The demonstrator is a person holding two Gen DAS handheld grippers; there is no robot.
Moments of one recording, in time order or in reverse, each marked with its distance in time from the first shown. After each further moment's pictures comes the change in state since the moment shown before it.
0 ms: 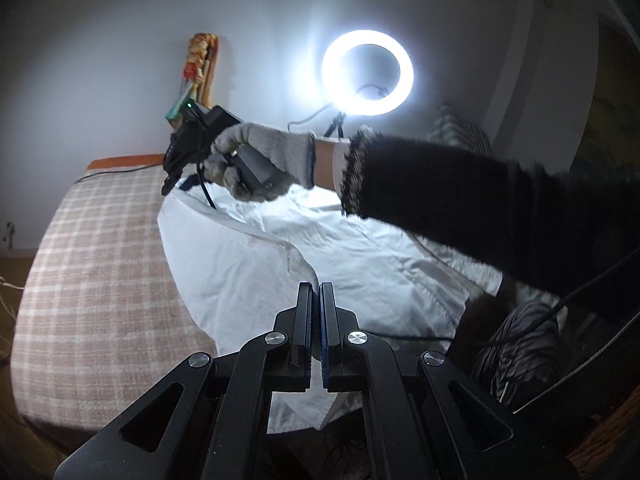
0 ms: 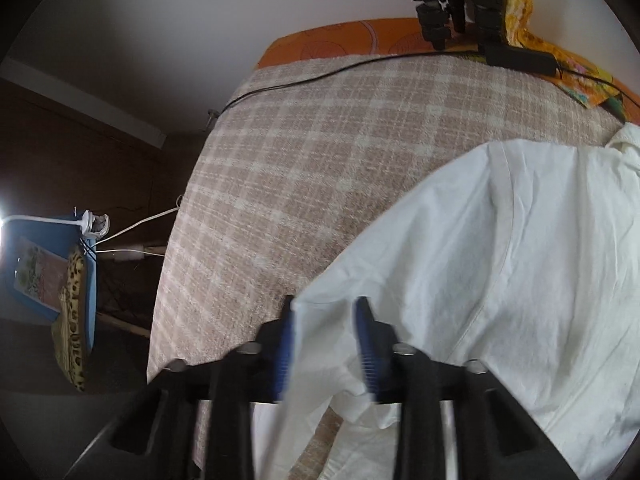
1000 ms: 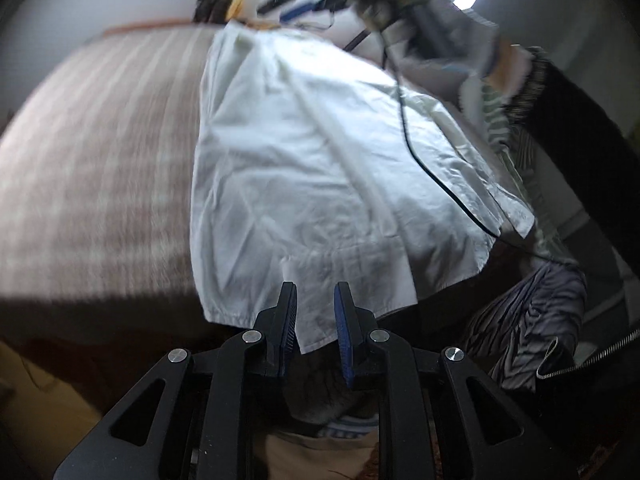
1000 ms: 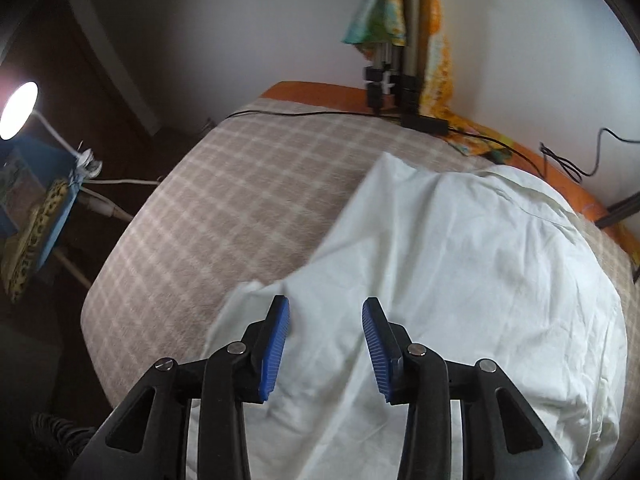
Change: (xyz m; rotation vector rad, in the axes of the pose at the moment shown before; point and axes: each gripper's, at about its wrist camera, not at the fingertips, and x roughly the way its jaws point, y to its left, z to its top) left arm 0.074 0.024 -0.081 -0.228 0.346 0.032; right arm -0.103 -0.016 -0.091 -0.297 -0.194 -0.213
